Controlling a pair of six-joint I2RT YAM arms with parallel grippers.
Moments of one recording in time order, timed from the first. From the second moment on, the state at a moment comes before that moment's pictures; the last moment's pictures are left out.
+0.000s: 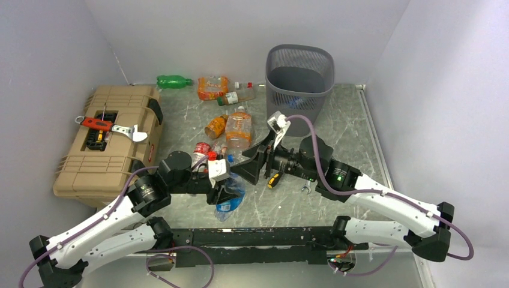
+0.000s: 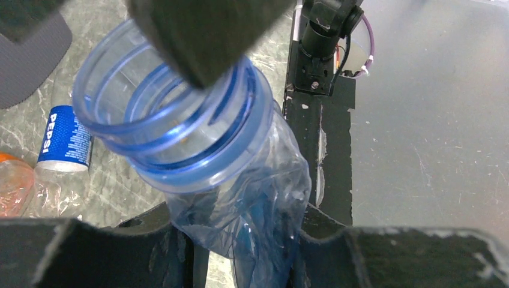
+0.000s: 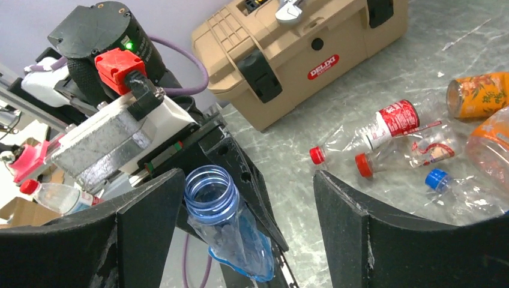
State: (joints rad) left arm -0.90 0.74 0.76 -0.33 0.53 0.06; right arm 1.06 0.99 1.00 -0.03 -0.13 0.48
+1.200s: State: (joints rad) left arm -0.88 0.70 0.75 -0.33 0.48 0.01; right arm 1.10 1.02 1.08 -0.26 -0.04 0.44
